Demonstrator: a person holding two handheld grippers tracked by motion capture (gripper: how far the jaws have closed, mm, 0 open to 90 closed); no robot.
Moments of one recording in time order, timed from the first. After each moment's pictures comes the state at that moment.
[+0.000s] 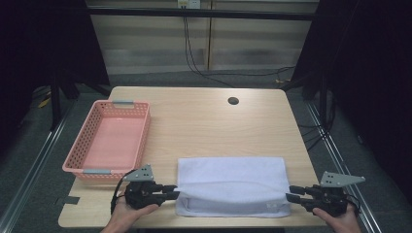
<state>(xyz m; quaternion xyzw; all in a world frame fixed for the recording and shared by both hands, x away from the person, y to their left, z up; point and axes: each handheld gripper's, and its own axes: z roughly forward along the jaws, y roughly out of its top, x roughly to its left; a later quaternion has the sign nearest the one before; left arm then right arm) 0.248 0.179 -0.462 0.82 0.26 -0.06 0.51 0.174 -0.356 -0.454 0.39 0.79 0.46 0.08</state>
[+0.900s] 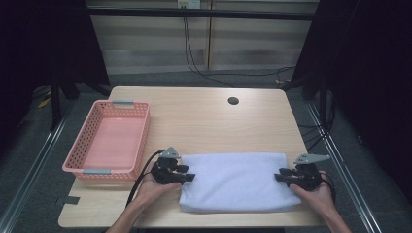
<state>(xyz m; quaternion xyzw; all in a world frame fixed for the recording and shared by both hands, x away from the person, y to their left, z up) 0.317 0.111 -0.496 0.86 0.30 -0.03 0.42 0.253 -0.344 -0.495 0.46 0.81 0.35 0.12</state>
